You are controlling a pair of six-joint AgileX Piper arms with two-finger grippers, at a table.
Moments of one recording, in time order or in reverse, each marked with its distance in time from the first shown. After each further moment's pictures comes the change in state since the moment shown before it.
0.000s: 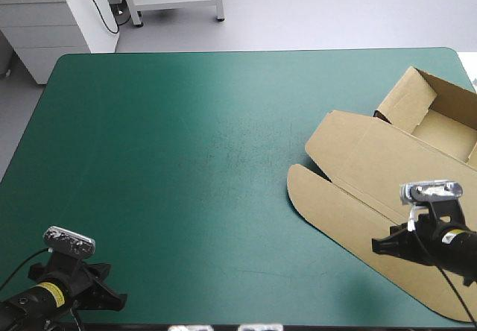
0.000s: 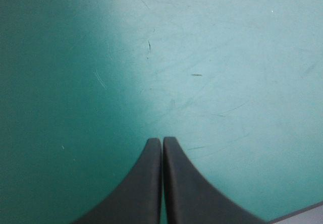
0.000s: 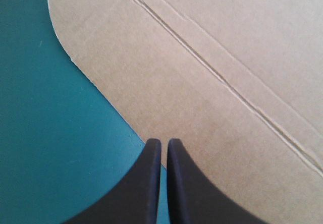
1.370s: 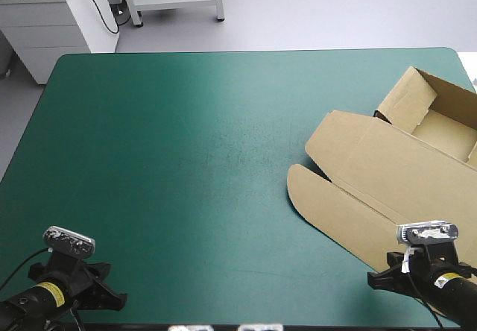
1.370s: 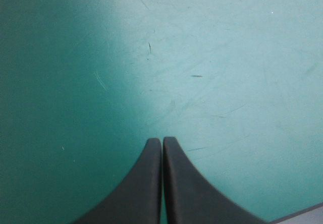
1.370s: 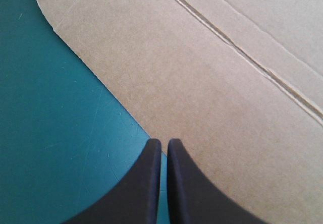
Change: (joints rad) left arm 0.000 0.000 0.000 0.000 -0.002 0.000; right arm 0.000 -0.243 0.245 -0.001 -0.094 -0.007
